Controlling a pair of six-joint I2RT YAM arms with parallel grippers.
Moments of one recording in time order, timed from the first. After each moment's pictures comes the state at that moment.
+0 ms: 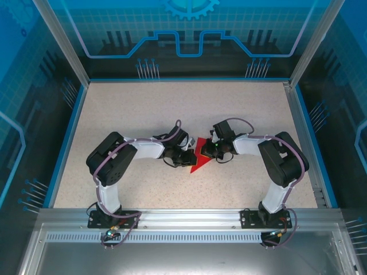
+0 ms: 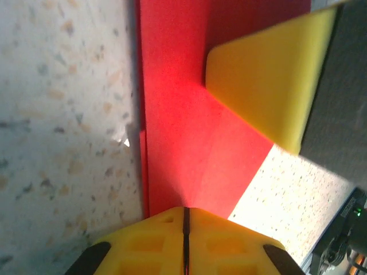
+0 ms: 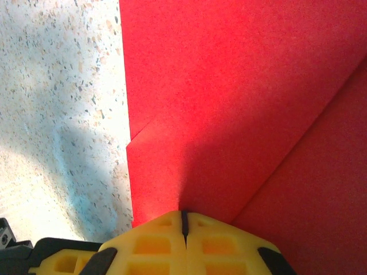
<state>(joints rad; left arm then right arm) -0.65 1.87 0.96 -0.17 0.55 -0.69 0.47 1.79 0.84 -0.15 -0.42 0.78</state>
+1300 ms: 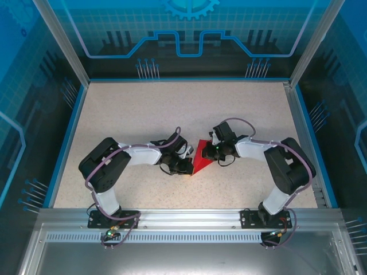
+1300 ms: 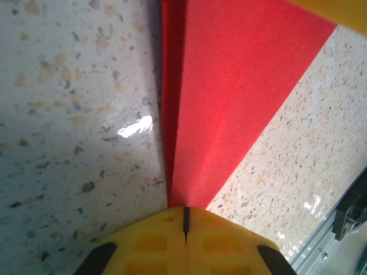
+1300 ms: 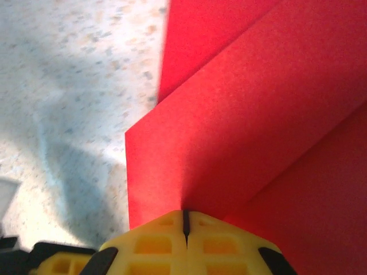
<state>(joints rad) -0.70 1.78 0.88 -0.25 0.53 -0.64 0.50 1.66 0.81 -0.21 -0.40 0.67</state>
